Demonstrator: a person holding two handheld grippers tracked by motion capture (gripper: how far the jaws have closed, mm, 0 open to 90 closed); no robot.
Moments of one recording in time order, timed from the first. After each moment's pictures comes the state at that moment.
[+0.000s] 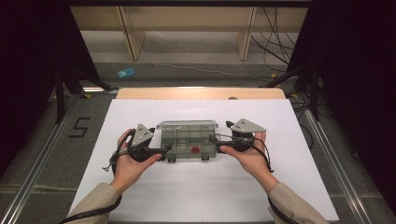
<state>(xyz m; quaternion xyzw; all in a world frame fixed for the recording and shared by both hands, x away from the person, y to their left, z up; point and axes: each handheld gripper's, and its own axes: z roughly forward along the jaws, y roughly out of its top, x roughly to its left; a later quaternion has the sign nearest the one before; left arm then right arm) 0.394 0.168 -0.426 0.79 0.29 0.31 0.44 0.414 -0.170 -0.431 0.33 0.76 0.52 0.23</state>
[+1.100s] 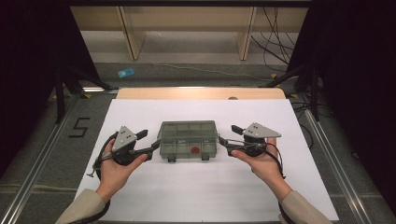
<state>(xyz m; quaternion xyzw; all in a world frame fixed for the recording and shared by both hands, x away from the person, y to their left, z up) 0.367 0.195 -0.407 0.75 0.33 0.30 0.49 0.391 -0.197 -0.417 0.33 0.75 0.53 0.23</state>
